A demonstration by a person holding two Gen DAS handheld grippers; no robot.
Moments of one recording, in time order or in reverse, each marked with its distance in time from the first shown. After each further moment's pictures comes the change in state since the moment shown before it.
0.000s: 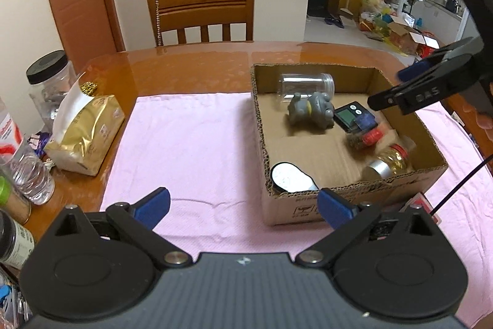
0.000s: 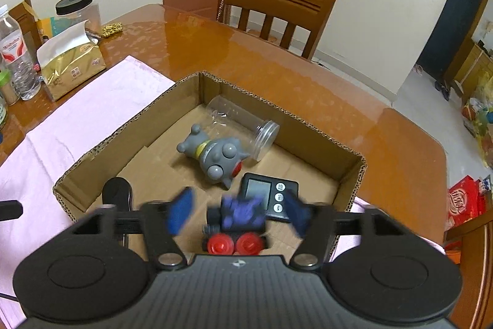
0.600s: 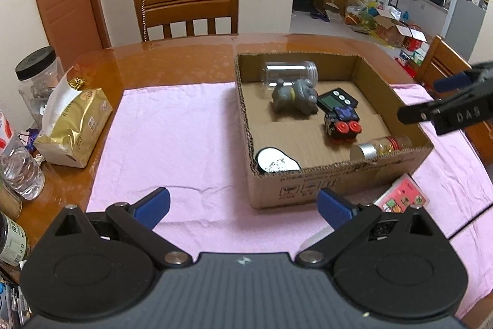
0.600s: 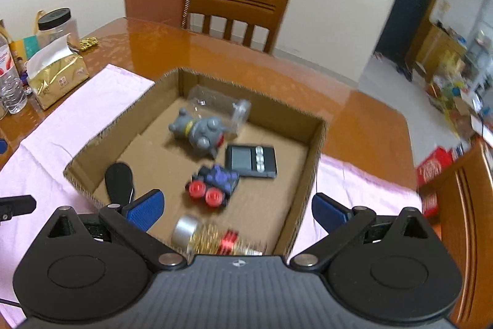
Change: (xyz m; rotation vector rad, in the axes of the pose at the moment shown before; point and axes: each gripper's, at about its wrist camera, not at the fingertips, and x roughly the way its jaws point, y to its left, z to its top) left arm -0.004 -0.006 -0.015 0.035 0.018 -0.052; right arm -0.049 0.015 -0.056 0.161 -0.001 -0.121
